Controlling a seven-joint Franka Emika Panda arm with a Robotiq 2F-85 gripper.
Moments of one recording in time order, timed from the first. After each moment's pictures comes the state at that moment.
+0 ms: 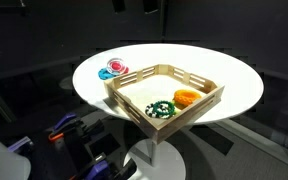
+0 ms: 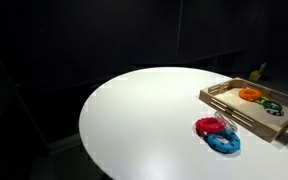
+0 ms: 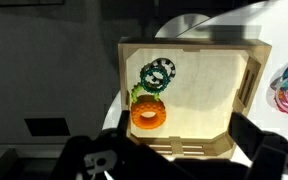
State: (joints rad) arm -0.15 -0.85 -0.17 -2.70 -0.15 2.03 -0.14
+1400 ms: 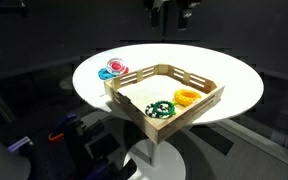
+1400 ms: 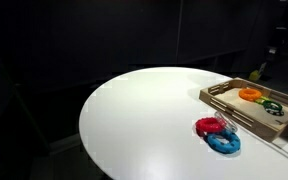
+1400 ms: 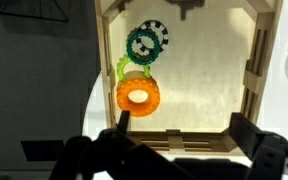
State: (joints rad) arm -0.10 -0.30 -0.07 -2.36 -0.11 2.08 0.00
